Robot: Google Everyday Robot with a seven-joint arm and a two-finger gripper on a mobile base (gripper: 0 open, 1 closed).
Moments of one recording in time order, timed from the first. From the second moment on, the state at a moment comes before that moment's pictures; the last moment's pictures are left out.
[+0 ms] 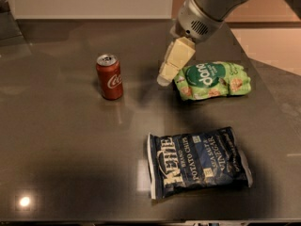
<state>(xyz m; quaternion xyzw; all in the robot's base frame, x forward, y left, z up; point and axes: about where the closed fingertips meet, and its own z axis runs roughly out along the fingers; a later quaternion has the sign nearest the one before) 0.565 -0.054 0.956 -0.61 0.75 0.11 0.24</state>
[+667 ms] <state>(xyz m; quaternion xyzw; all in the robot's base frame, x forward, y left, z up) 0.584 0.021 0.932 -0.63 0.72 0.13 0.26</state>
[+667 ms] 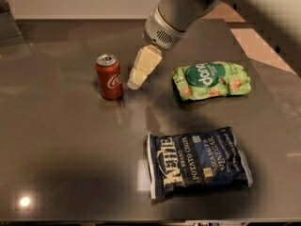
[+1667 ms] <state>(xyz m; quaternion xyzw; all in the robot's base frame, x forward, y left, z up) 0.607 0.087 0.916 -0.64 0.70 0.16 0.28</state>
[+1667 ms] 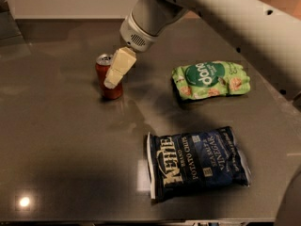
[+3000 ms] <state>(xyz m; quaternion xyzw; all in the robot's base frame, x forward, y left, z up) 0.600 0.101 0.911 -0.65 0.69 0.18 0.26</state>
